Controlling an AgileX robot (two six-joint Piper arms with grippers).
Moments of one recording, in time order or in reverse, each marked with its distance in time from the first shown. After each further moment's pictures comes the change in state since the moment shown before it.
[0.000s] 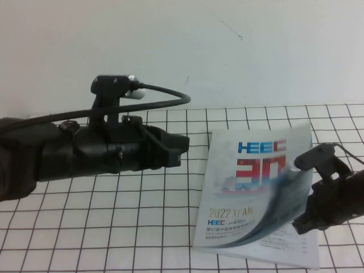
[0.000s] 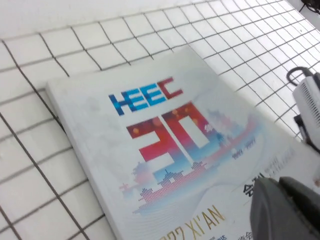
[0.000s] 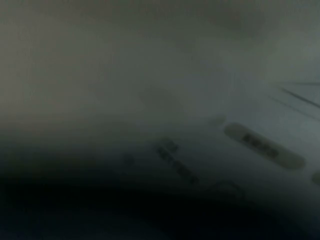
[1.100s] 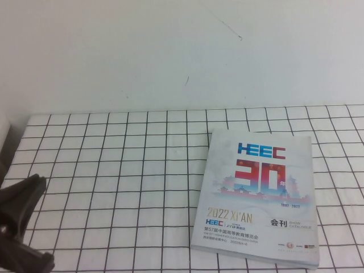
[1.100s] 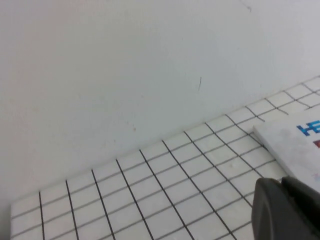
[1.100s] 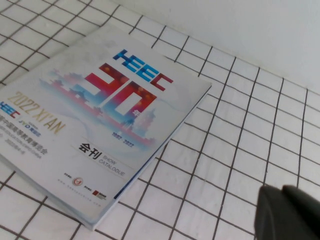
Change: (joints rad) right arm -0.066 -1.252 0.292 -0.738 0.210 0.665; left arm 0.000 -0.859 0.530 1.552 -0.508 -1.190
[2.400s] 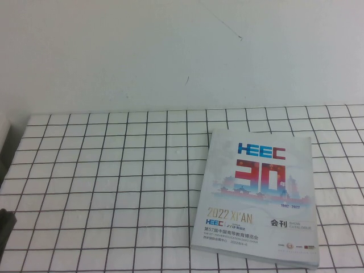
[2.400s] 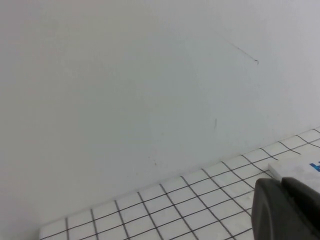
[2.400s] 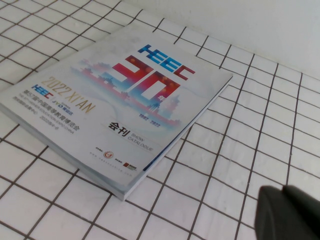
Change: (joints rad) right arm 0.000 -0.332 0.163 0.066 0.100 -0.024; left arm 0.029 -0.361 0.235 0.008 -0.103 -0.002
